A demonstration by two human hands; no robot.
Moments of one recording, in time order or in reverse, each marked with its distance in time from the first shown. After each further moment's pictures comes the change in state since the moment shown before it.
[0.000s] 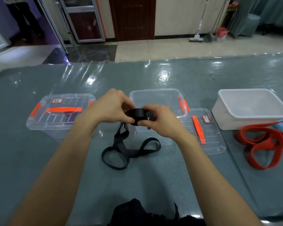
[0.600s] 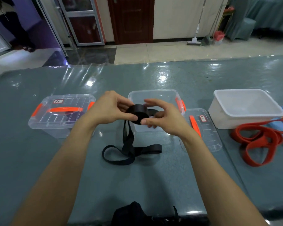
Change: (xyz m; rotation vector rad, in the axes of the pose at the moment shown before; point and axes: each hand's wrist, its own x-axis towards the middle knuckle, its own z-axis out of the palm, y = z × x) left_hand -0.018 0.002 0.009 -0.352 0.069 0.012; right_hand -0.022 -0.002 -0.018 0.215 0.029 0.070
